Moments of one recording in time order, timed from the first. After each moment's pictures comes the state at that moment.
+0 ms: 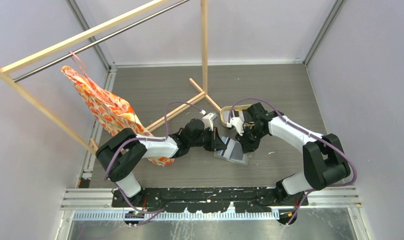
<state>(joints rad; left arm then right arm) -0.88 1.65 0.72 0.47 0.32 -0.71 0.38 1.45 0.85 -0.77 -0.47 -0.68</state>
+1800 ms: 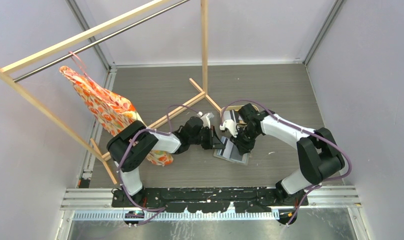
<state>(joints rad) -0.81 1.79 0.73 0.53 0.42 -0.88 0.48 1.53 0.89 -0.77 -0.39 -0.64</state>
